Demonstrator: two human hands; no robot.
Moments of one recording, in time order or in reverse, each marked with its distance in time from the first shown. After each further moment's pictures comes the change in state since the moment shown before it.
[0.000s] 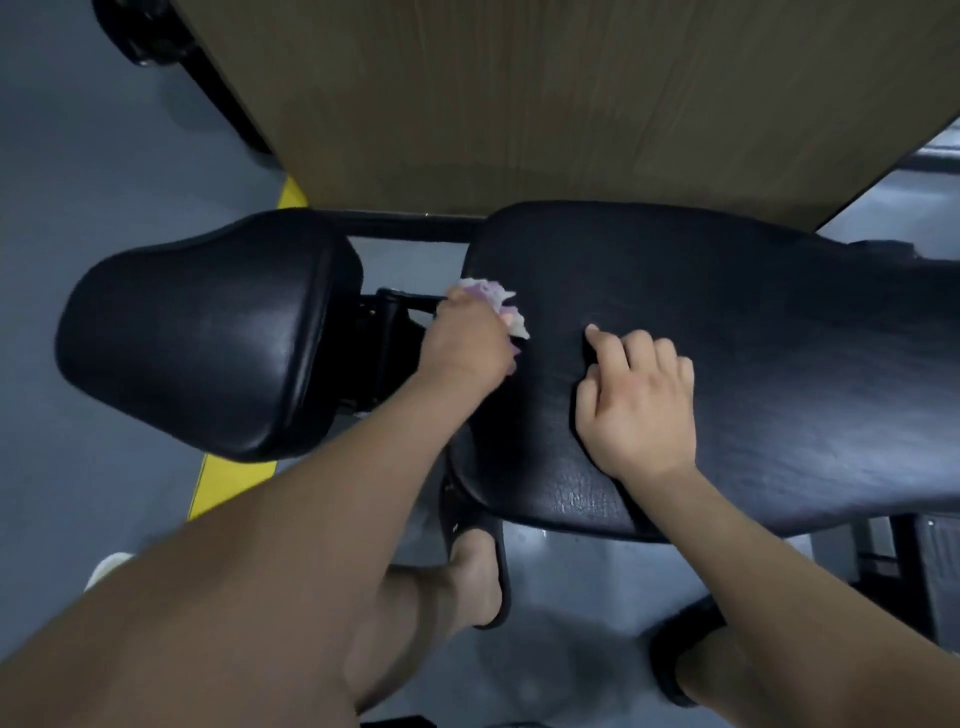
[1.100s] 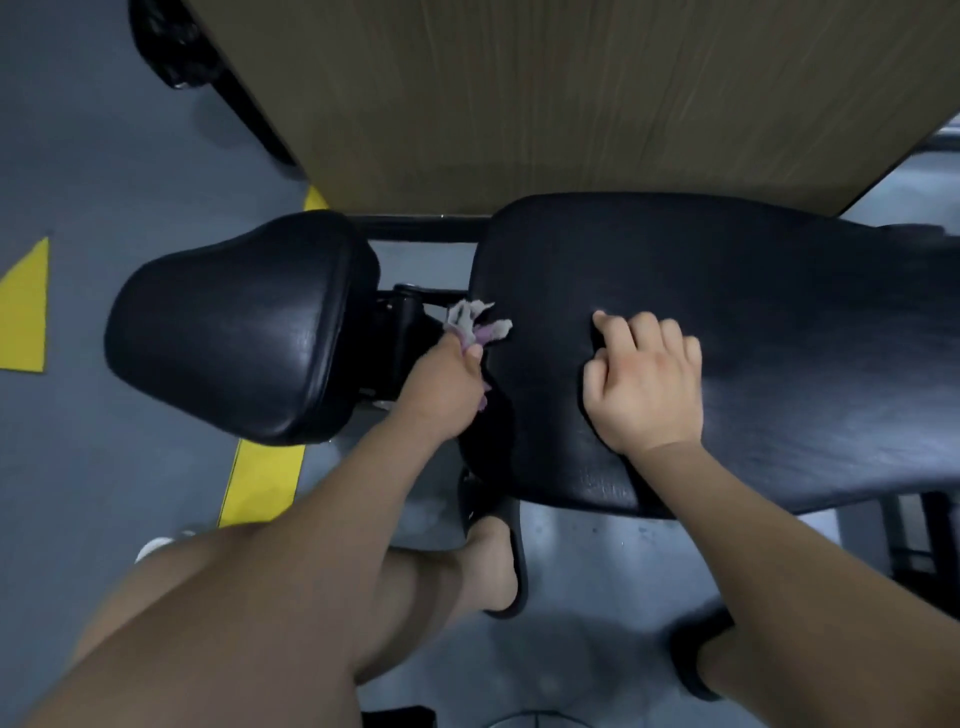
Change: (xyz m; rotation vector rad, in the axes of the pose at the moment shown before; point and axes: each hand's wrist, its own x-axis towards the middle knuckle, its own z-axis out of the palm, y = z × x) left_hand -0.043 -0.057 0.004 -0.245 -0.096 -0.029; right_hand 0.000 0.001 0.001 -0.022 -0.002 0.017
